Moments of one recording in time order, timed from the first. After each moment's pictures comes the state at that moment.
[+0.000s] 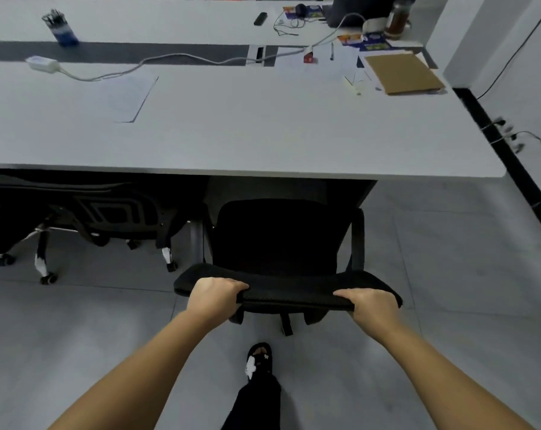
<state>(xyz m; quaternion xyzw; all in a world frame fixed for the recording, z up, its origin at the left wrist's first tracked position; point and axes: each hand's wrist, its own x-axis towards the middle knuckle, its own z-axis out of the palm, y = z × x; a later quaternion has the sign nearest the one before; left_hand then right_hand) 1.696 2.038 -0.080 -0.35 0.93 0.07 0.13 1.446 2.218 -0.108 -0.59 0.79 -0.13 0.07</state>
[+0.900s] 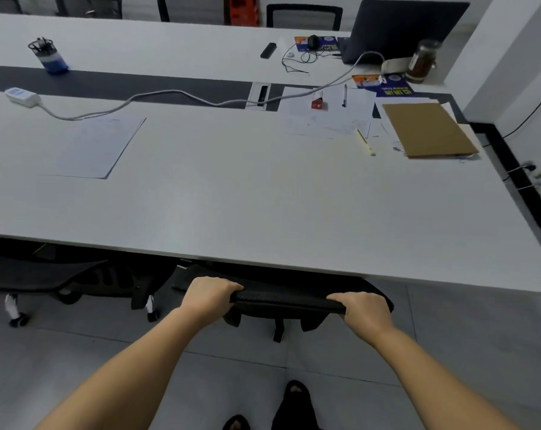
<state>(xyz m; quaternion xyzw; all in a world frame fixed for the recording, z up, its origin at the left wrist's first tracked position) 1.535 1.822 -0.079 -0.35 0.92 0.06 0.14 1.274 1.997 -0.101 -0.61 0.78 -0.07 0.12</state>
